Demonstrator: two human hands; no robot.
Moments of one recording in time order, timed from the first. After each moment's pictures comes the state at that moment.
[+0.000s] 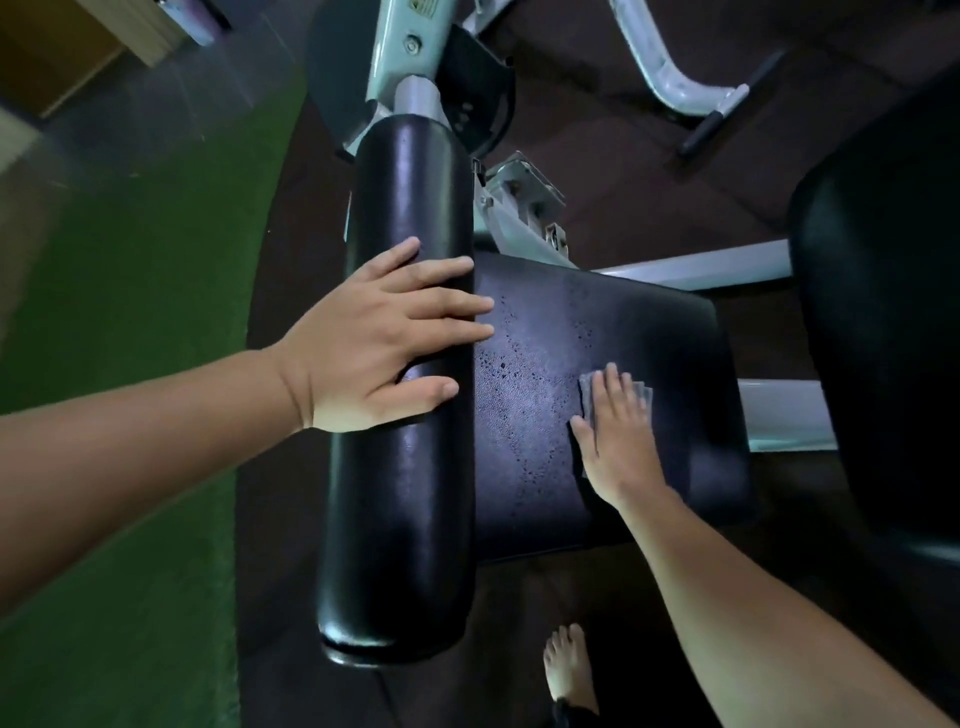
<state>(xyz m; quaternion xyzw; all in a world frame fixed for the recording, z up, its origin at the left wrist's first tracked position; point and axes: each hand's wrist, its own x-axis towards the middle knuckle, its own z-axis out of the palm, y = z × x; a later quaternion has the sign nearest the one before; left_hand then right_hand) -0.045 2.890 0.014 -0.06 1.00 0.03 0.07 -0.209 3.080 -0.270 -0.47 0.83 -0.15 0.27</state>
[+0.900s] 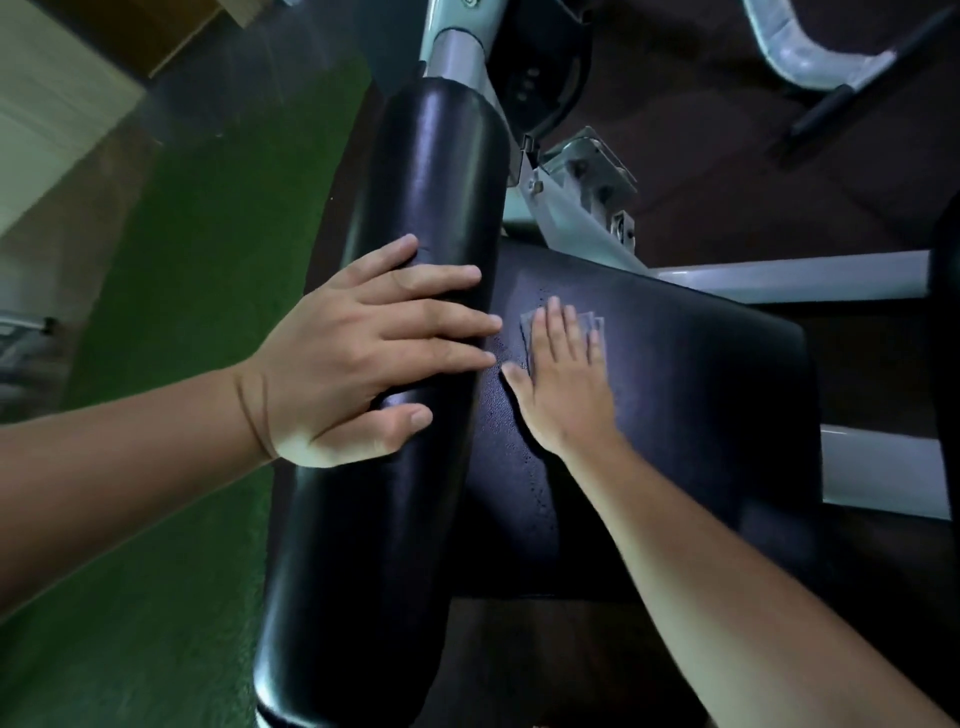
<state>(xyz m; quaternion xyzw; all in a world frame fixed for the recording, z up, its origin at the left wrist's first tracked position) -0.046 2.890 0.007 -0.06 1.00 0.02 0.05 -0.191 2.956 -0.250 -0.58 0.77 -0.17 0.22</state>
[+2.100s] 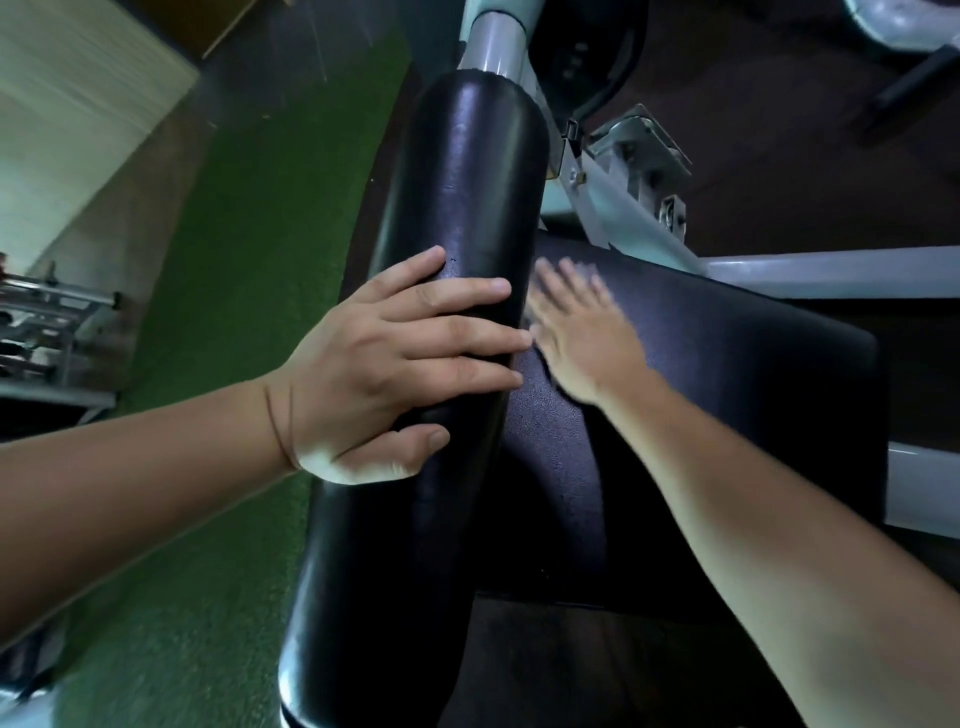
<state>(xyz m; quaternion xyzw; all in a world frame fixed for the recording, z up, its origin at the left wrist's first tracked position) -0.049 2.892 0.010 -0.08 0.99 0.02 0.08 -0.219 2.891 -0.259 -0.72 0.65 -0.22 0.14</state>
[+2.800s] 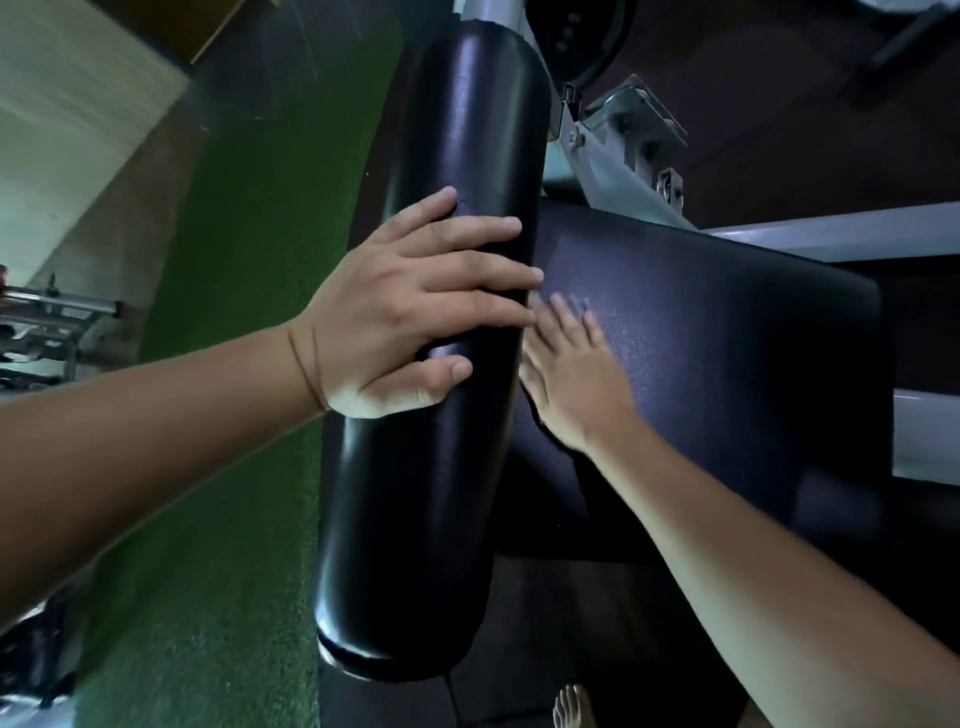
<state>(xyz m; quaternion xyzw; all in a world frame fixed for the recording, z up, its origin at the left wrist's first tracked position) -0.048 2.893 0.009 -0.06 1.00 -0.01 0.06 -0.157 2.969 -0.255 -0.68 0.68 -0.25 0.13</state>
